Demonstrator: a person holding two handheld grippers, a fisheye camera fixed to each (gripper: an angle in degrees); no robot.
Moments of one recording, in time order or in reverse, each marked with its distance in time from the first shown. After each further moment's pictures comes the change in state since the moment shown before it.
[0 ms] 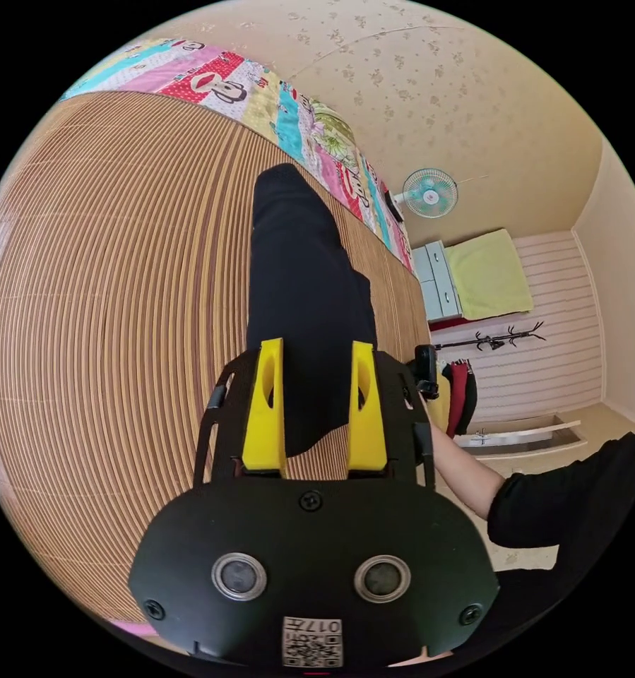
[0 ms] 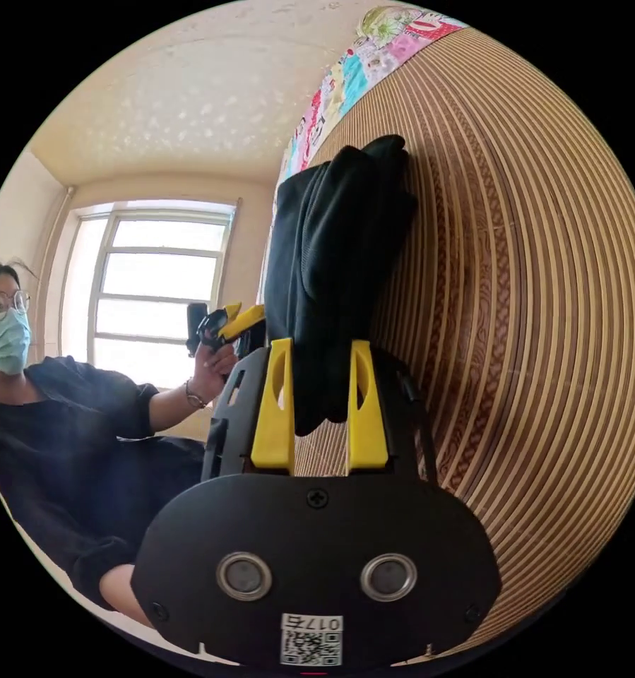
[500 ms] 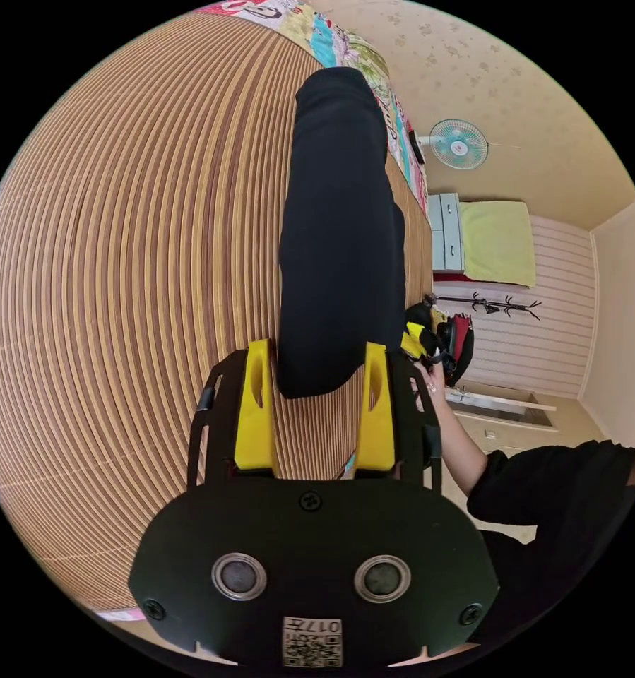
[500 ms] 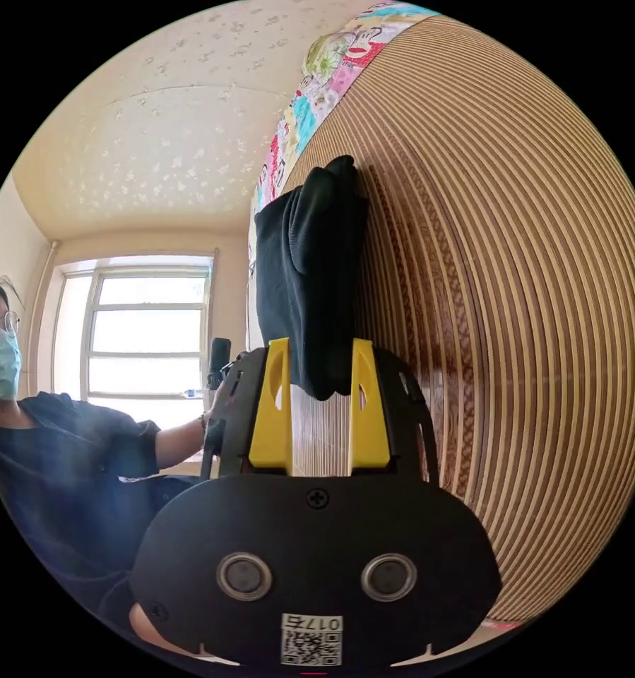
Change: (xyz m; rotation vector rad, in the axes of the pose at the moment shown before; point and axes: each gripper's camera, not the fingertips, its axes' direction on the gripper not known) left arm -0.066 -0.017 0.029 -0.320 0.077 -0.063; right arm 0.054 0.133 -0.085 0.290 -0.070 0.255
